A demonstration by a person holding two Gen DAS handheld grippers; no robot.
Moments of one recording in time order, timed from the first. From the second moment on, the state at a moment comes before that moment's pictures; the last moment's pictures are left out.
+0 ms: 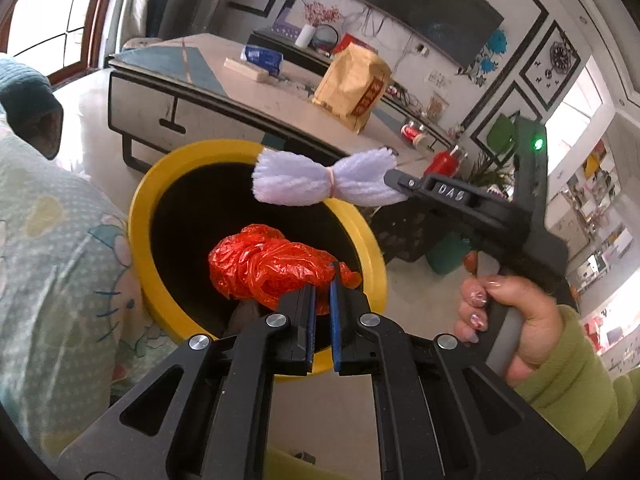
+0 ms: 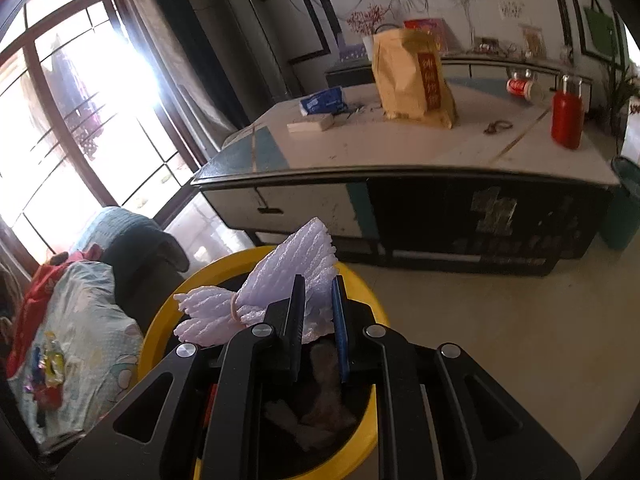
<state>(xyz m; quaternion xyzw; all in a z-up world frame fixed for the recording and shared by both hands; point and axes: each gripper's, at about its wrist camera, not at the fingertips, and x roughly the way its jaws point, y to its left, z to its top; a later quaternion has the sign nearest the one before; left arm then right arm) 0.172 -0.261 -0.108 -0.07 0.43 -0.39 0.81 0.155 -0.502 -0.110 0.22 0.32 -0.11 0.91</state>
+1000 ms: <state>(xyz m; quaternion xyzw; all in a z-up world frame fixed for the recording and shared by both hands) 0.157 -0.200 -0.065 -0.07 0.36 -0.32 0.88 0.152 -0.471 -0.078 0.23 0.30 -0.06 0.93</state>
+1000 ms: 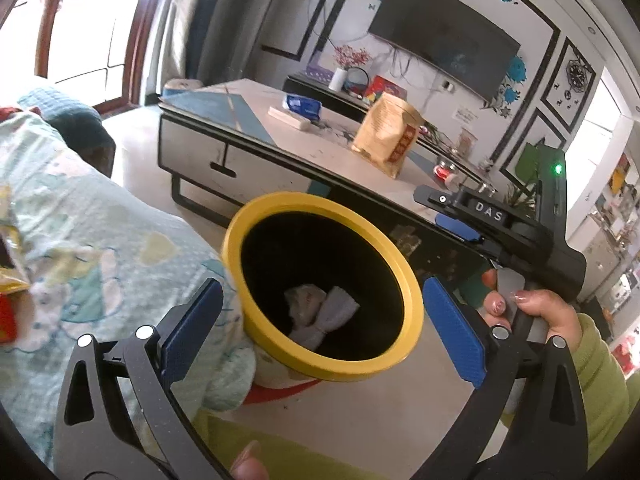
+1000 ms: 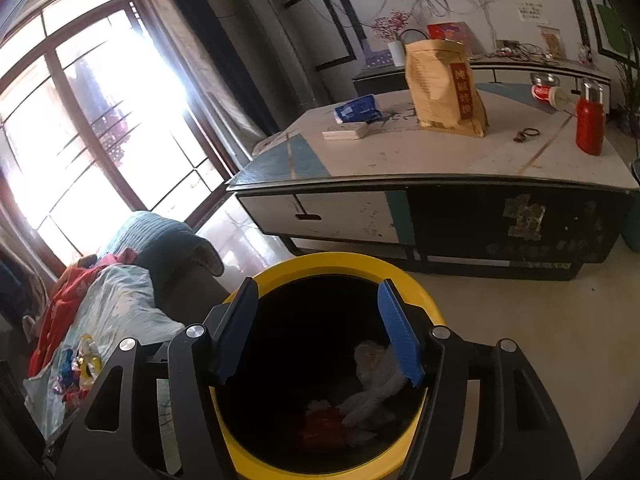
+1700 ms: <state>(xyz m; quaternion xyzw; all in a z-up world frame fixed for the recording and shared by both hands) 0.141 -0.130 -0.029 -0.08 0.28 -0.23 0.93 0.142 -0.410 -0.042 0.18 0.27 0.02 0.95</state>
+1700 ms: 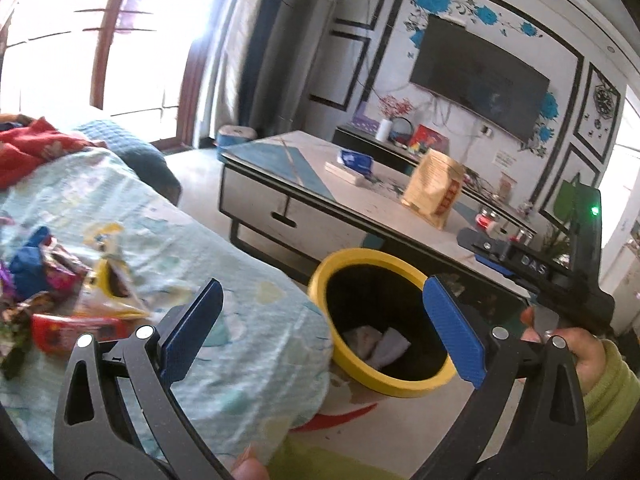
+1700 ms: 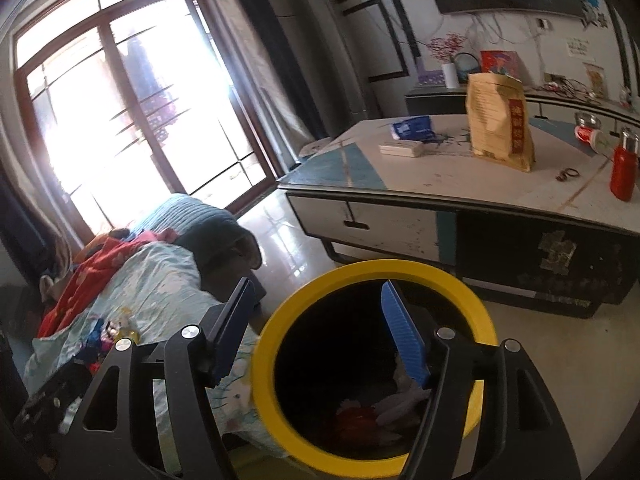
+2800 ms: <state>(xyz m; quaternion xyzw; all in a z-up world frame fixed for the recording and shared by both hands) 0.127 0.001 -0.008 -0.12 0.23 -0.08 0.96 0.119 -0.242 -0.029 0.02 0.28 0.21 0.94</state>
